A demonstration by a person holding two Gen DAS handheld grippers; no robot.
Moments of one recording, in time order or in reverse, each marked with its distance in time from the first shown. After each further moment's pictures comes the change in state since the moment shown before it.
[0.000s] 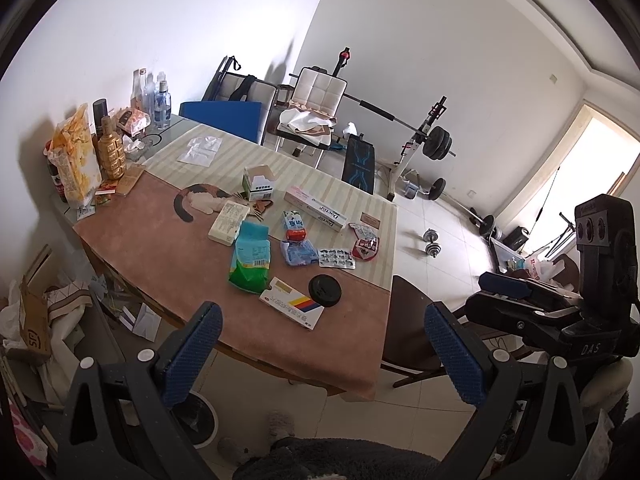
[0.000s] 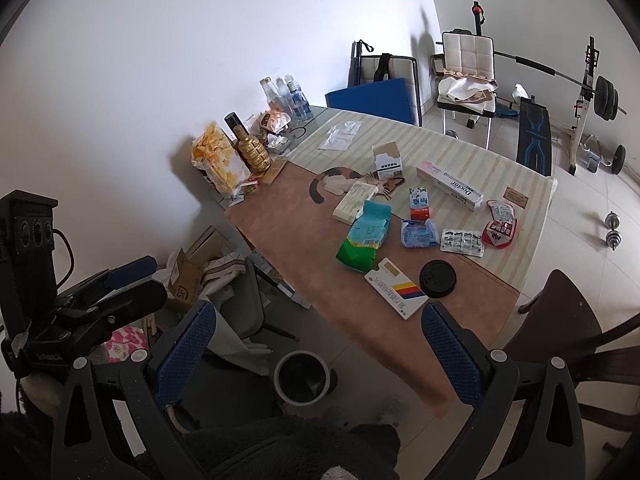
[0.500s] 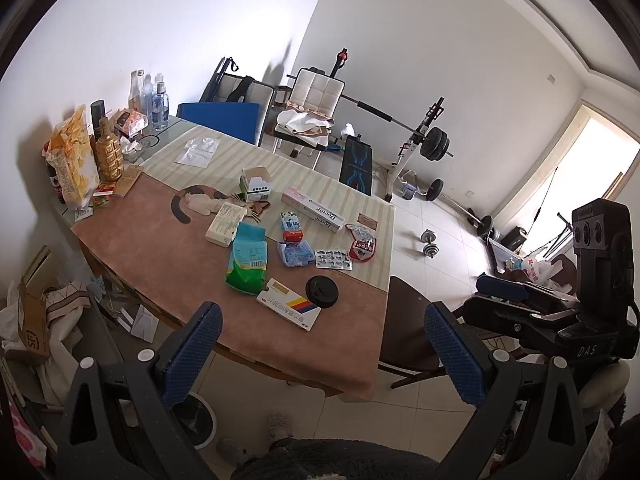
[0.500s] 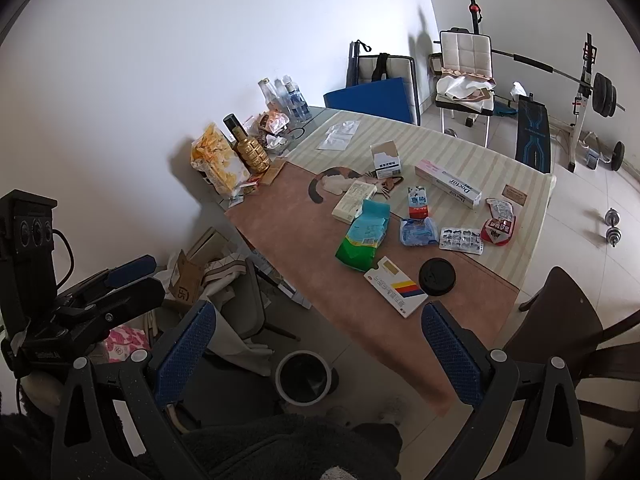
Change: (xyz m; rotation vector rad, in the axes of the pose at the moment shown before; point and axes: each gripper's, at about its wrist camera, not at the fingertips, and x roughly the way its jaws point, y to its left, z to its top) left arm -0.001 -0.002 0.001 0.001 -0.003 0.000; right arm 0.000 0.002 -0.003 0.001 -0.003 0.001
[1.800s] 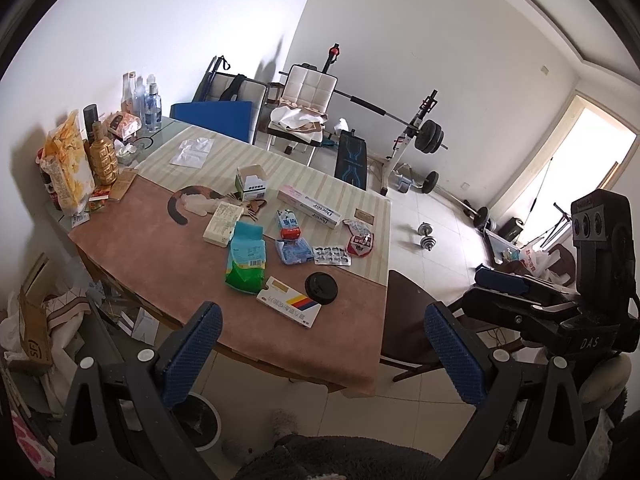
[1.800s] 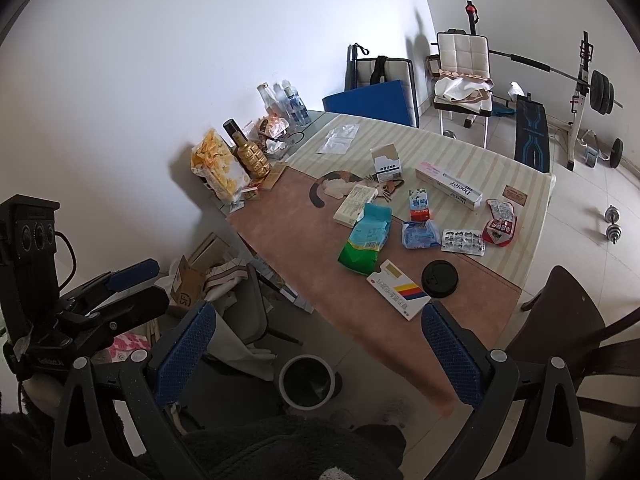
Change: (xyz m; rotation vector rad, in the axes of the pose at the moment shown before) left arm -0.002 -0.007 0.006 0.019 0.008 -0.015; right arm -0.003 0.001 0.001 0.016 -0.010 0.006
